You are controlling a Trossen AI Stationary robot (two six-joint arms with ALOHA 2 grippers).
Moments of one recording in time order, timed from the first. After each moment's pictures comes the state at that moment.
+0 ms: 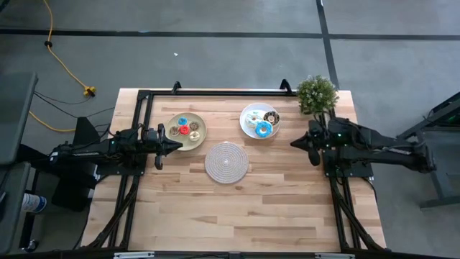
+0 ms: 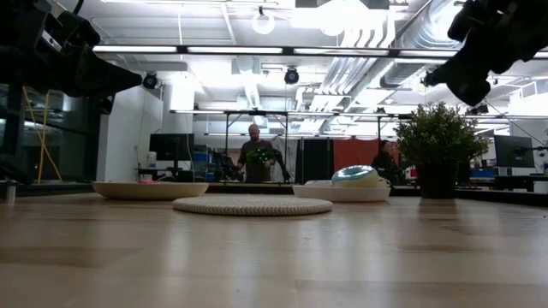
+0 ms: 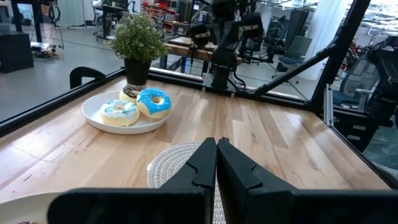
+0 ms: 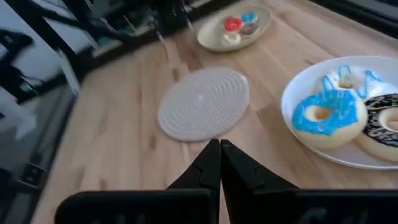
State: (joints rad) left arm 0.08 0.02 0.05 -0.05 -0.01 -0.16; right arm -0.23 0.41 0.43 -0.46 -0.18 0.32
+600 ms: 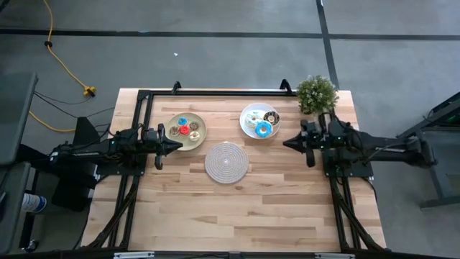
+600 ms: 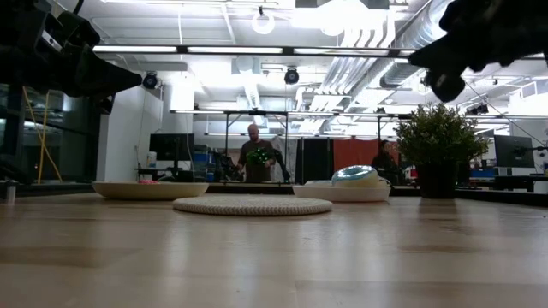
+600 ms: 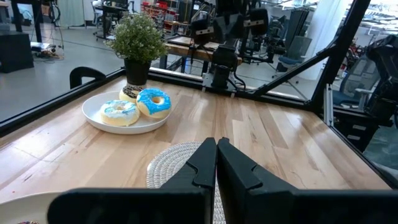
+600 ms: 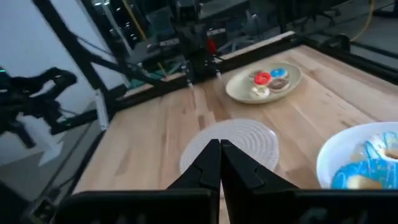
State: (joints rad) left arm 0.08 0.02 0.05 -0.05 -0.01 -0.16; right arm -0.18 0.45 0.31 -0.04 -0.19 0.33
